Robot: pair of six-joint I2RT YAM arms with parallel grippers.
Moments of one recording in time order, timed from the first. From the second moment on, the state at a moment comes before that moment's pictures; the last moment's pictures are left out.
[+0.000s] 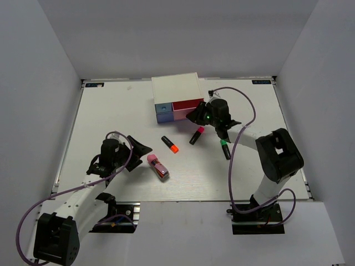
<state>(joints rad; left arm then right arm) -0.23 0.84 0.32 -0.11 0.32 -1.03 0.49 1.74 0.97 0.39 -0.21 0.66</state>
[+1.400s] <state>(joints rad) -0.30 1.32 0.57 -0.29 0.30 -1.03 0.52 1.31 0.66 0.26 -0.27 0.52</state>
